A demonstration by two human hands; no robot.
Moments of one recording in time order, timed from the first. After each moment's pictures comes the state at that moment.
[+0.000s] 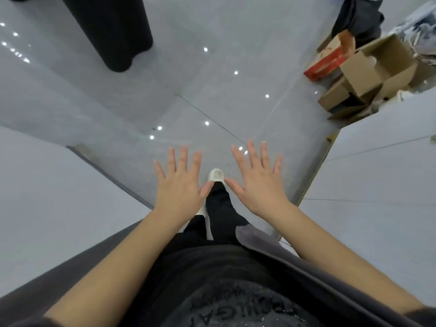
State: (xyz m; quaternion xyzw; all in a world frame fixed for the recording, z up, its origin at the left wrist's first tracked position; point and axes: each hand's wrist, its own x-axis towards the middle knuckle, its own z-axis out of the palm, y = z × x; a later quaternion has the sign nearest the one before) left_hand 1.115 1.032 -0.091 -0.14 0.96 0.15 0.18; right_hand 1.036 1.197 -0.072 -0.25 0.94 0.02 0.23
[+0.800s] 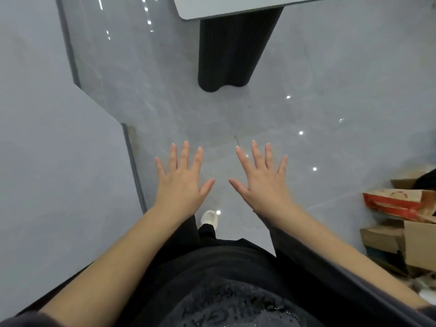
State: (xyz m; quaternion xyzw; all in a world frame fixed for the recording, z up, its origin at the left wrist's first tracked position) left_hand 0.967 0.871 -0.087 -0.44 0.87 0.20 0.14; right_hand 0.800 0.964 -0.079 -0.53 0.81 0.10 0.22
